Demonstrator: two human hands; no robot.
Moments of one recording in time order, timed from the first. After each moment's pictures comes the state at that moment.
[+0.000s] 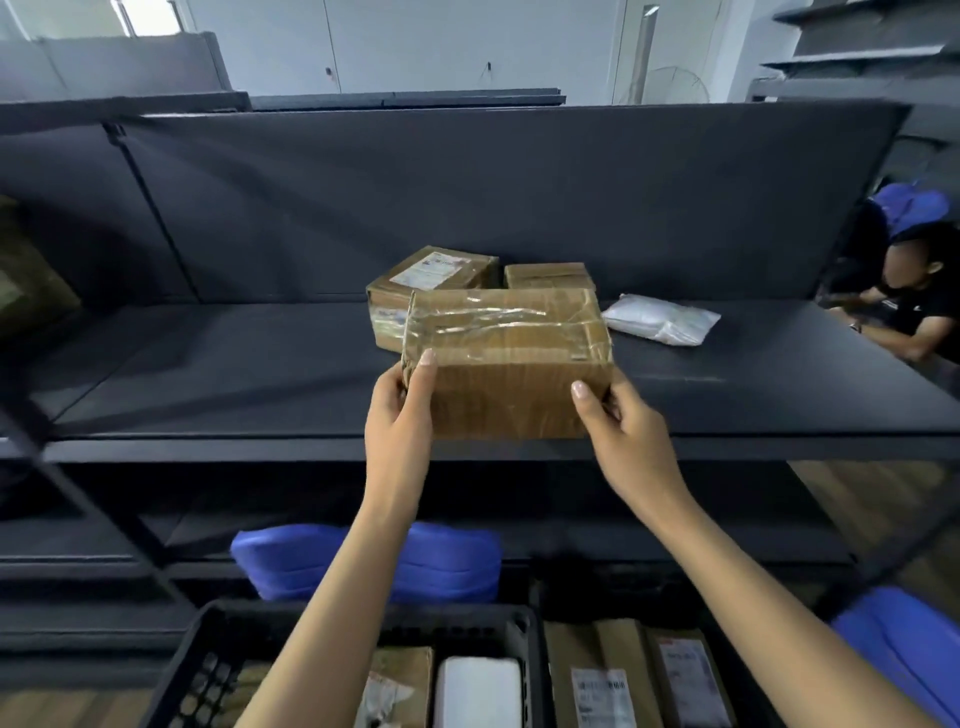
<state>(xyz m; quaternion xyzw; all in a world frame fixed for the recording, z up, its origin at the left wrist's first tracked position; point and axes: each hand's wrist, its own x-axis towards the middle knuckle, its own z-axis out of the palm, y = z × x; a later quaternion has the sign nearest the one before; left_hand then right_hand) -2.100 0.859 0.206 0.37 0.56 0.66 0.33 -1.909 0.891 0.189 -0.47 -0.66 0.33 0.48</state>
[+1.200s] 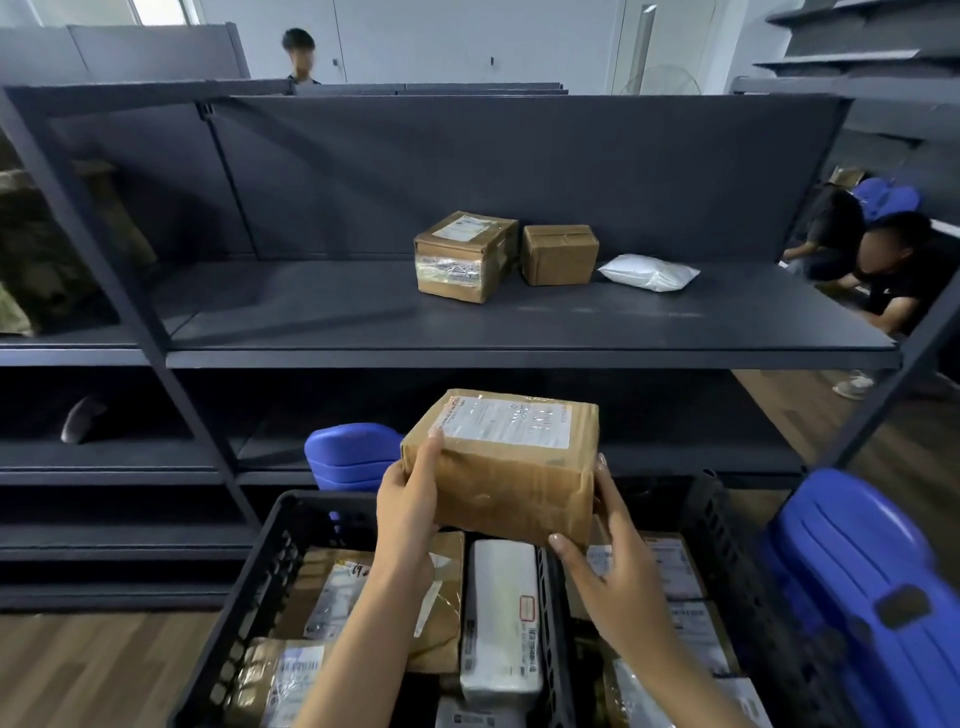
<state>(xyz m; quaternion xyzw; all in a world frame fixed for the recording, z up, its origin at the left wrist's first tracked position) -2.113 0.653 0.154 0.21 0.61 0.60 0.47 -1.929 0.645 0.090 -0.49 -0.67 0.34 0.45</state>
